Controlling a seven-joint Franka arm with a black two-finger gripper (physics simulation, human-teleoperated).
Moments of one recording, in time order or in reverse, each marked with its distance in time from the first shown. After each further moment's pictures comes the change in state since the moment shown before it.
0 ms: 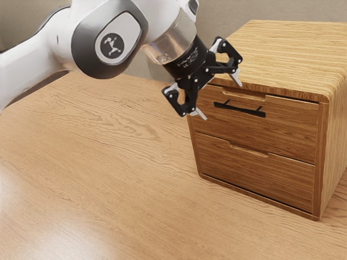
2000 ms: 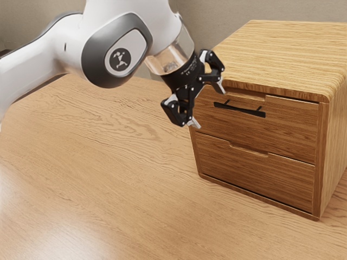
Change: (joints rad) arm 0.022 0.009 0.007 -0.046 0.096 0.000 -0.357
